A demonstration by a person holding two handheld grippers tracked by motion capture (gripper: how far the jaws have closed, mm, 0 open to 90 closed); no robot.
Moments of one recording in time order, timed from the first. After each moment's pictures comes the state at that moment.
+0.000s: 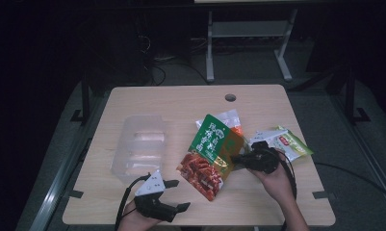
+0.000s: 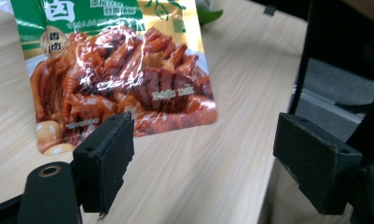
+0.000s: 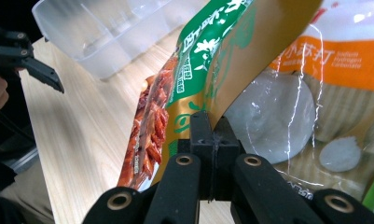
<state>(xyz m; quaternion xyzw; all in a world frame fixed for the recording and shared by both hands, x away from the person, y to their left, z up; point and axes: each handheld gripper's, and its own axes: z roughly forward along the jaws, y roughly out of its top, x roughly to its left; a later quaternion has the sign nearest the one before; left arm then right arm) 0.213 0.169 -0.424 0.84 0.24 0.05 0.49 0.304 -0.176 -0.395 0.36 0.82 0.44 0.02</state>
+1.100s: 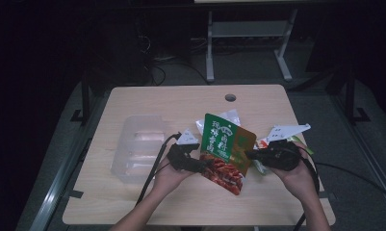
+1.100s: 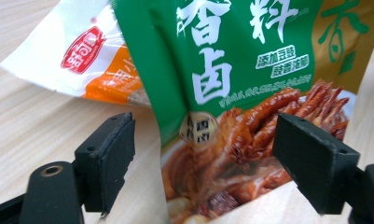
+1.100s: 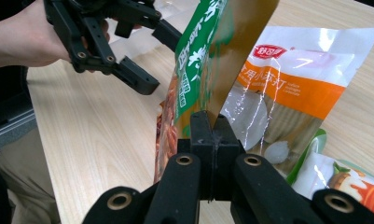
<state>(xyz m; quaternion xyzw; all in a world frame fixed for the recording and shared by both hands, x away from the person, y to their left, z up) 0.329 0.089 -0.412 0.85 0.28 0.08 0.44 0.289 -0.208 -0.355 0.31 0.84 0.43 0.08</state>
